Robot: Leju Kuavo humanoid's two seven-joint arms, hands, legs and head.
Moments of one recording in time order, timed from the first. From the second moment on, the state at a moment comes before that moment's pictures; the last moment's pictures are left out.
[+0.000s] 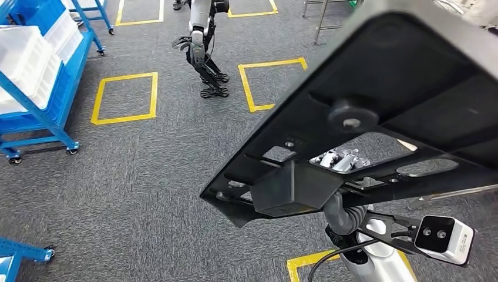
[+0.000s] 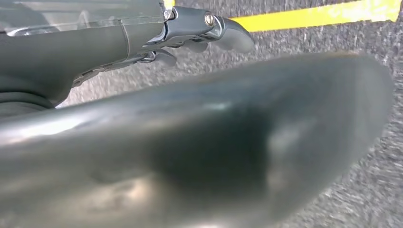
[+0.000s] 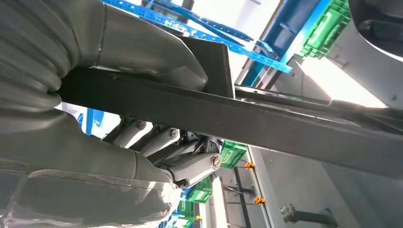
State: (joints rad) left arm -0.09 0.08 -1.12 -0.13 1.46 0.18 -0.30; right arm -0.29 -0.11 0.46 -1.89 -0.23 0.24 -0.70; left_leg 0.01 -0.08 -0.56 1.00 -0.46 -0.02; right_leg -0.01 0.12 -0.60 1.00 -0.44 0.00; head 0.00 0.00
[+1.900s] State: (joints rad) left arm -0.10 0.07 -1.17 -0.13 1.46 0.16 -0.29; right arm -0.35 -0.10 0.57 -1.89 -0.19 0.15 -0.68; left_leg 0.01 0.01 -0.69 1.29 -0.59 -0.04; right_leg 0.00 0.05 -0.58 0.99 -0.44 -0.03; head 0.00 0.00
